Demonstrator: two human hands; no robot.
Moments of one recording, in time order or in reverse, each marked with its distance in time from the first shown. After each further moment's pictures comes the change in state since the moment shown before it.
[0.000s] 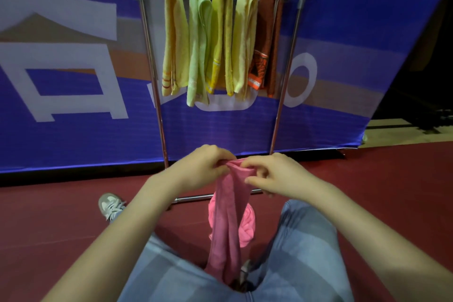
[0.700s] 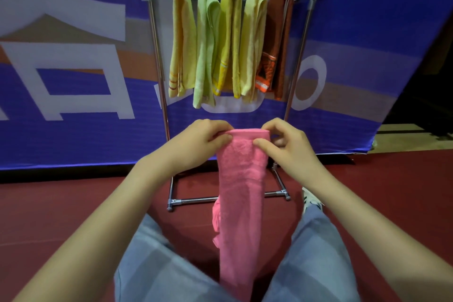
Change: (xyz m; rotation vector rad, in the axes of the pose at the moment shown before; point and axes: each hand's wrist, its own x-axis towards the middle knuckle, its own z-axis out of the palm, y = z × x) left_hand 0.003 0.008 -0.044 -0.114 0.190 -0.018; right_hand 0.024 0.001 -0.018 0.524 0.469 -0.042
